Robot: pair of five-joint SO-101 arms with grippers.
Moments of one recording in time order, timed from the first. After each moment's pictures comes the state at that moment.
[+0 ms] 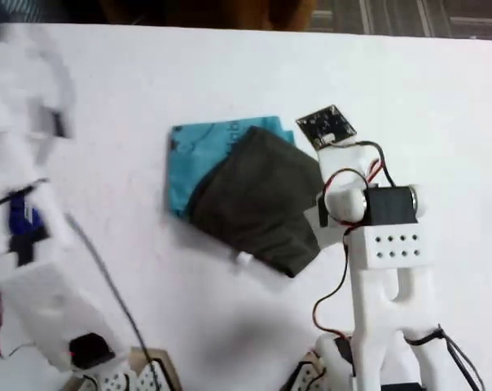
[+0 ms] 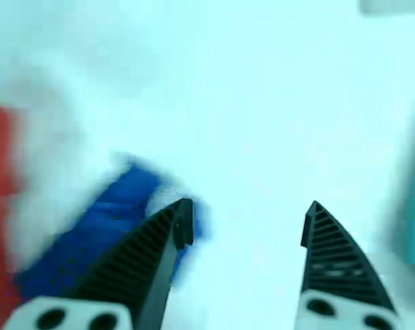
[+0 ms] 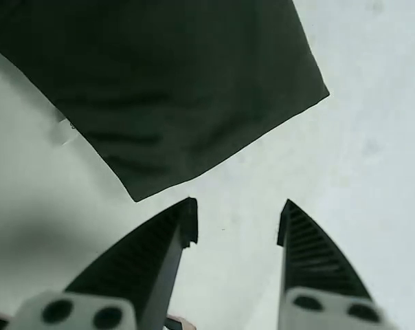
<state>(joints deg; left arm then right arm) -26.0 24.6 -42.7 100.3 -11.2 -7.2 -35.0 25.3 90.6 22.1</state>
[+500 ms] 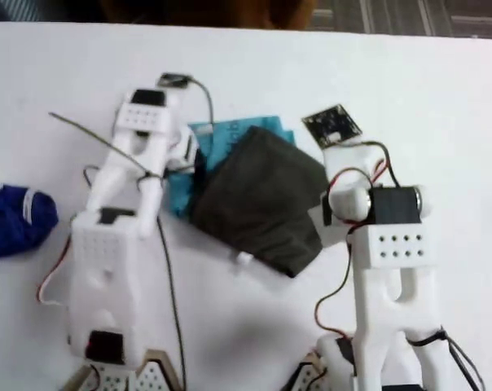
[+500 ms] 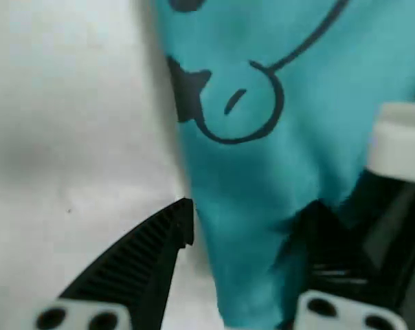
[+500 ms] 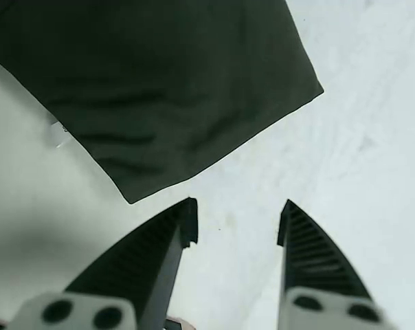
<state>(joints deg) -0.4 44.6 -32.7 86.5 2.9 -5.9 -35.0 25.5 90.5 22.1</state>
